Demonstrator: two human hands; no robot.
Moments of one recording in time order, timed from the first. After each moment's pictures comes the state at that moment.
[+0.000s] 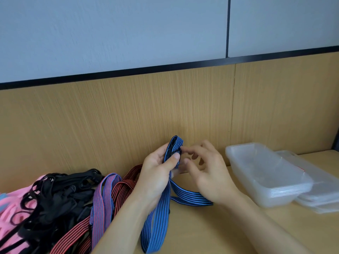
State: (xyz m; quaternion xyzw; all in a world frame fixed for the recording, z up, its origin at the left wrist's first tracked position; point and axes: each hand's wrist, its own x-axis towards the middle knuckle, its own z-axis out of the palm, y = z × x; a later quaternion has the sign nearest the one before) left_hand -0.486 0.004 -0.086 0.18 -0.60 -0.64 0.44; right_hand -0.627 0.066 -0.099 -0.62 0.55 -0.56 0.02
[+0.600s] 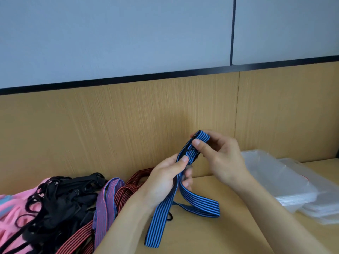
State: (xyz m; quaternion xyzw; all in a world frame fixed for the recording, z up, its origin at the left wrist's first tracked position) left_hand -0.484 0.009 -0.069 0.15 -0.59 -0.73 0.30; right_hand -0.642 0.061 -0.052 -0.56 0.45 -0.67 0.17
